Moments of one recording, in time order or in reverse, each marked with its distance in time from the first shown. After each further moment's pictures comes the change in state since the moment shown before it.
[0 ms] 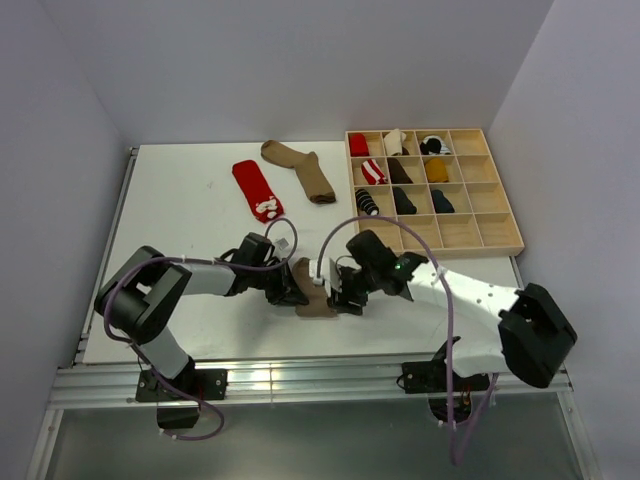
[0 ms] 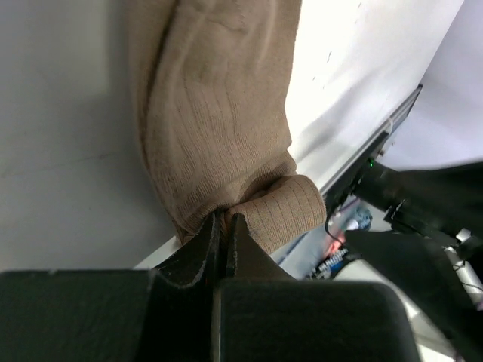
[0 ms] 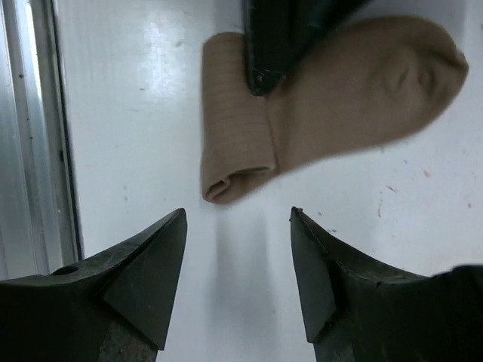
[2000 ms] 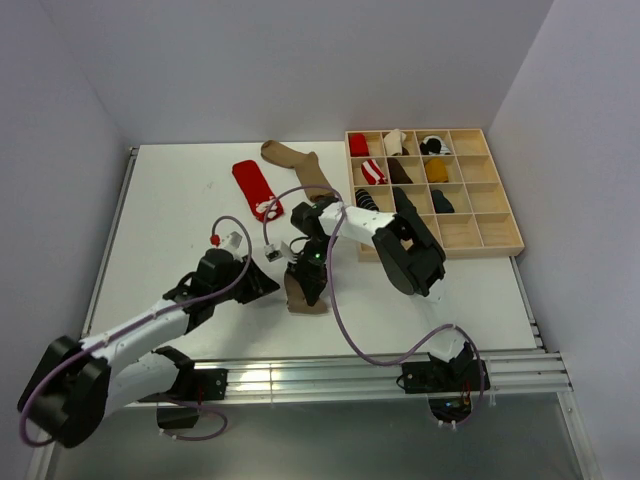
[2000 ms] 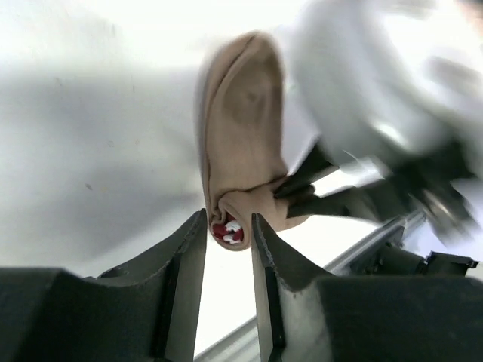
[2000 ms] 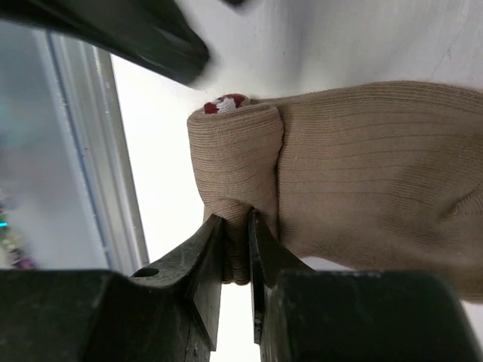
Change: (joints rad) left arm 0.052 -0.547 -0.227 -0.110 -0.380 -0.006; right arm 0.015 0.846 0.817 -0.673 -0.260 -0.088
